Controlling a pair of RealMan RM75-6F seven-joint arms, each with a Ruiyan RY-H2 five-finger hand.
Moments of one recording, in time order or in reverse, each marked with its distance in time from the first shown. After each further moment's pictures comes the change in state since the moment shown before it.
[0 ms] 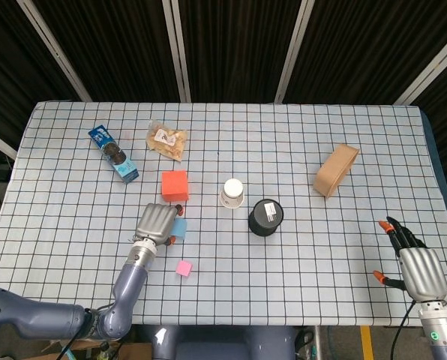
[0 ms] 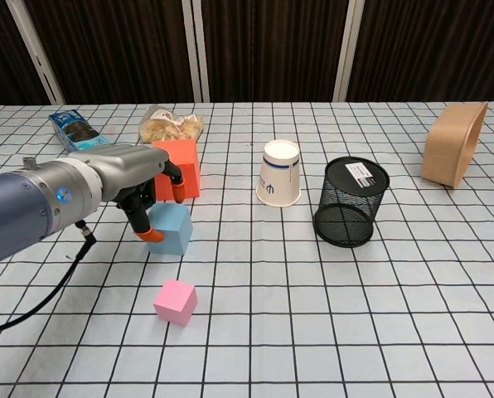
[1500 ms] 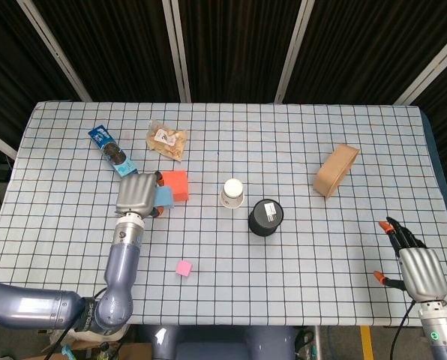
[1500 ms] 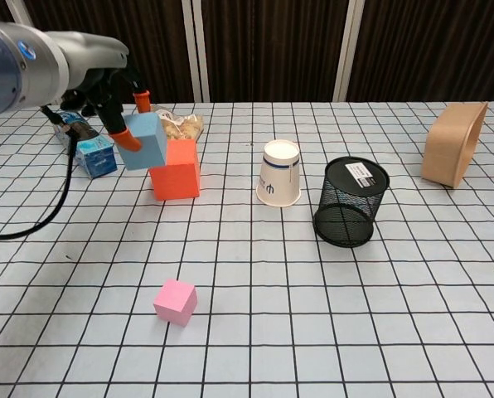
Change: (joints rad) left arm -0.108 0.152 -0.283 -0.231 -0.316 0.279 0.158; right arm 0.001 0.002 -0.002 -0.005 0.003 -0.007 -0.008
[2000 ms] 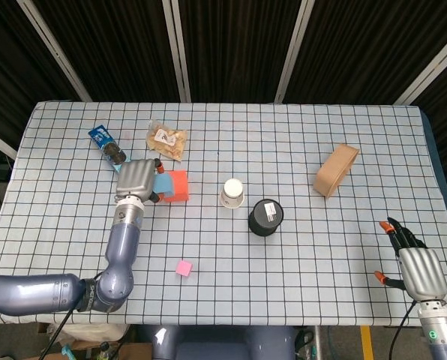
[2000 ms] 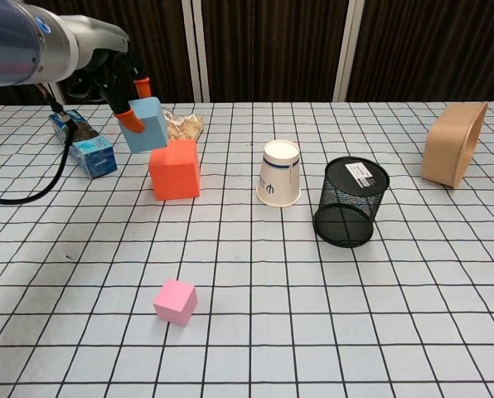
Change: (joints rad) left arm -0.034 0.032 -0.040 0.156 -0.080 -0.196 -0.055; right arm 0.002 -0.009 0.006 -0.002 0.026 -0.014 -0.042
